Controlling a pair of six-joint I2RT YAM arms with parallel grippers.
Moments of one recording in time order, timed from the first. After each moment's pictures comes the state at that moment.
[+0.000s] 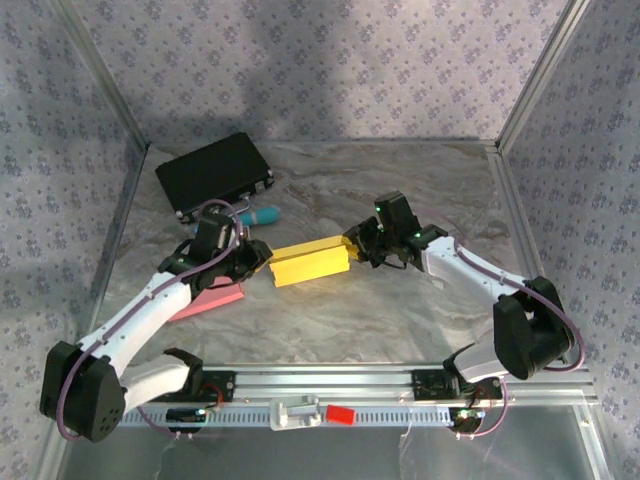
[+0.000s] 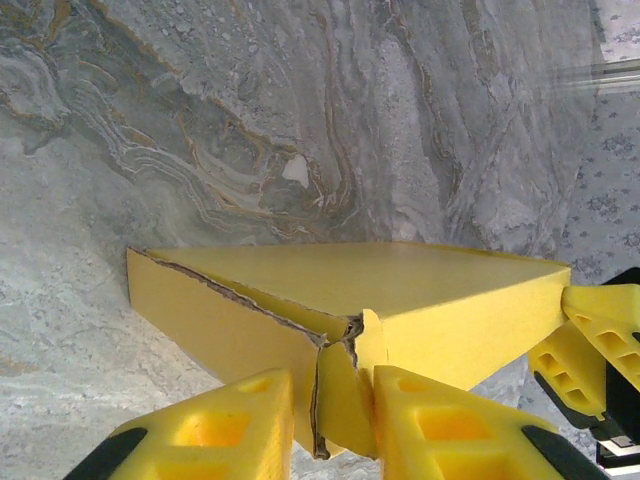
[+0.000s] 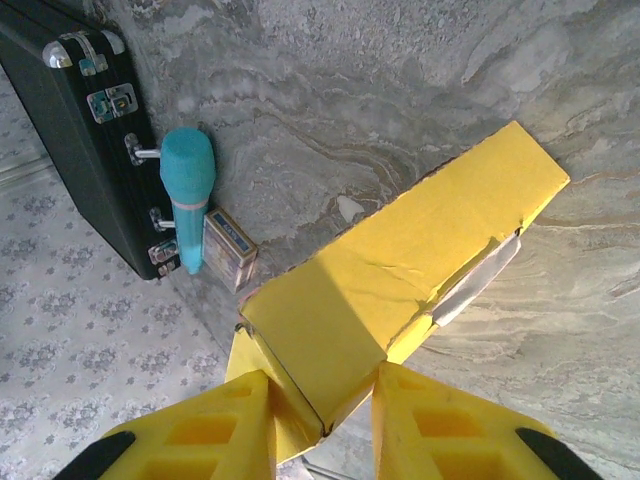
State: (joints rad) left arm -0.44 1.08 0.72 -0.42 0.31 -1.05; right arm 0.52 1.43 0.93 -0.32 -0.35 1.49
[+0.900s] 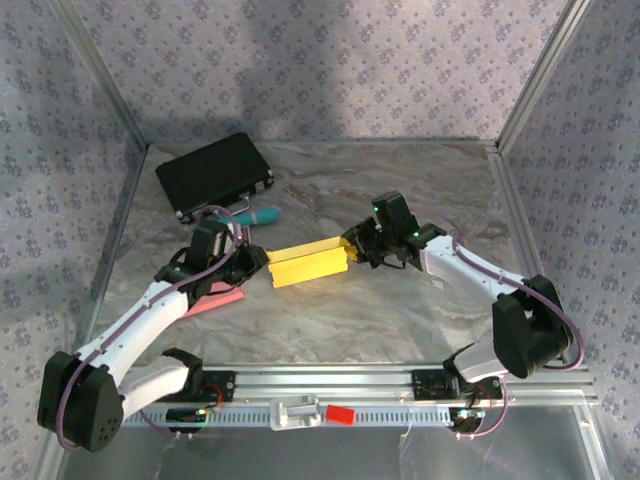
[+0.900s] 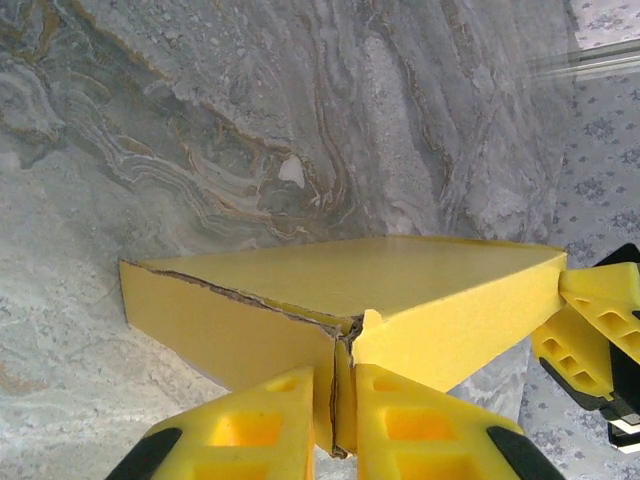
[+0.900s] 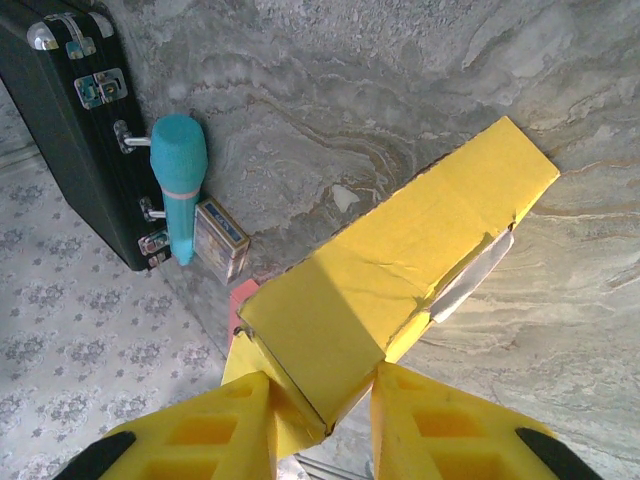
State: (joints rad) left arm -0.41 1.03 0.64 -0.35 0.34 -0.99; right arm 0.53 1.44 0.95 -0.34 -0.36 1.48
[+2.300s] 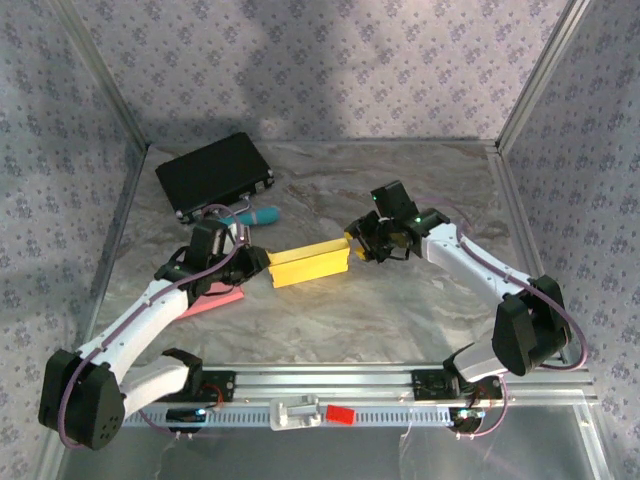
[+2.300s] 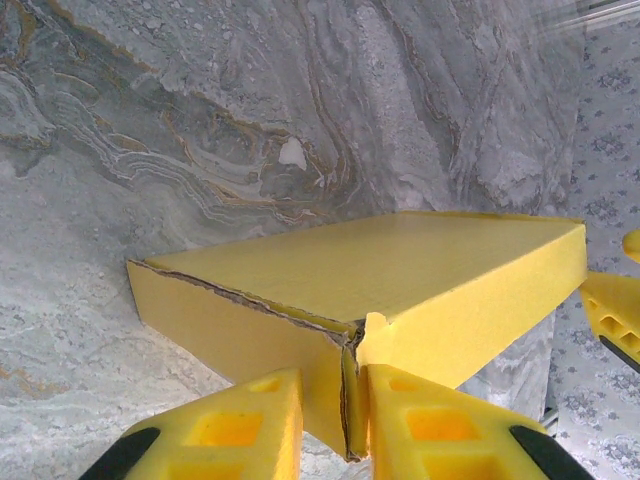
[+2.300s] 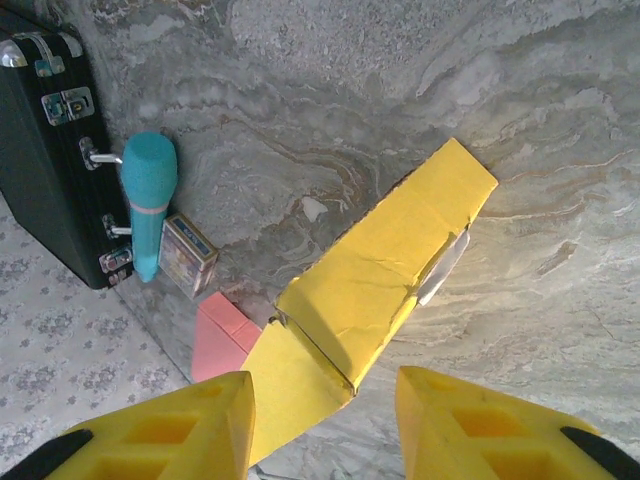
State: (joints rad) left arm -0.41 1.05 0.65 -0.39 0.39 -0.87; right arm 0.53 1.45 1.11 -0.60 -0.30 1.40
